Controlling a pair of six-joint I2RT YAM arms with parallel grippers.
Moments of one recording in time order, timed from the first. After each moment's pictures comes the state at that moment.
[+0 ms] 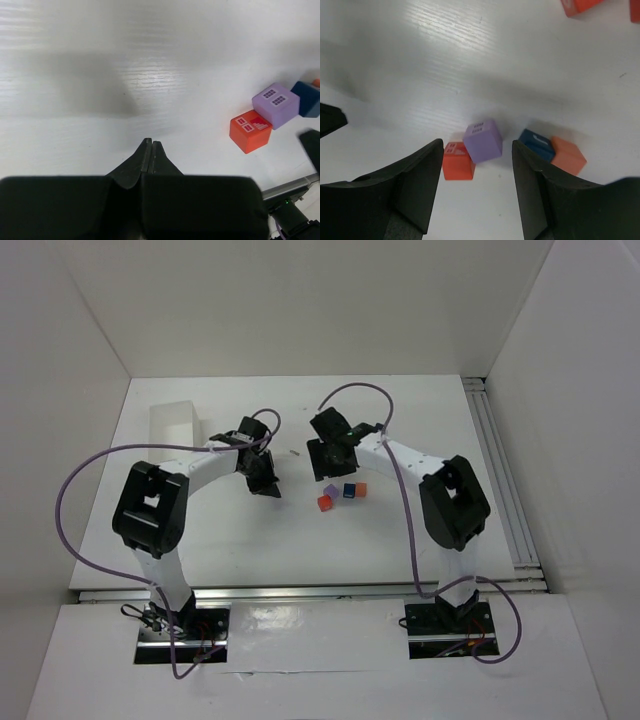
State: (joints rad) left arm -0.36 1.84 1.22 -0.57 0.23 -0.65; right arm 0.64 1.89 1.47 -0.61 0.11 0.36
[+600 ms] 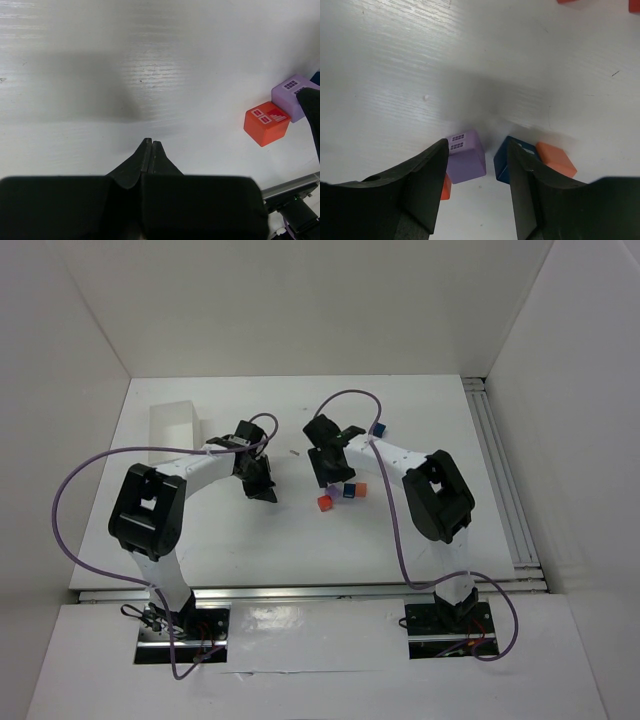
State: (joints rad) left arm -0.33 1.80 1.17 -0.58 0.23 -0.63; right arm 0.67 2.04 1.54 -0.67 0.21 0.31
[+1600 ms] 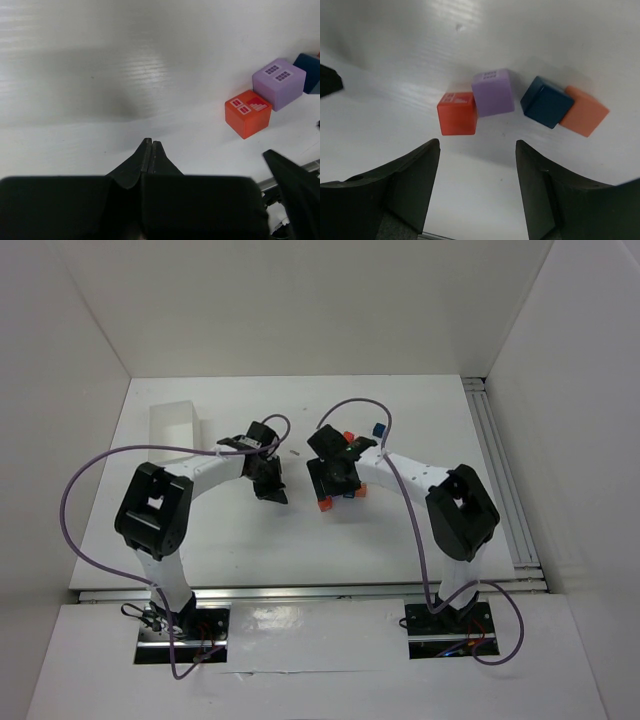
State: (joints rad) left arm -0.40 1.82 1.20 -0.56 0.25 -0.64; right arm 0.72 1.84 1.39 -0.66 0.15 0.38
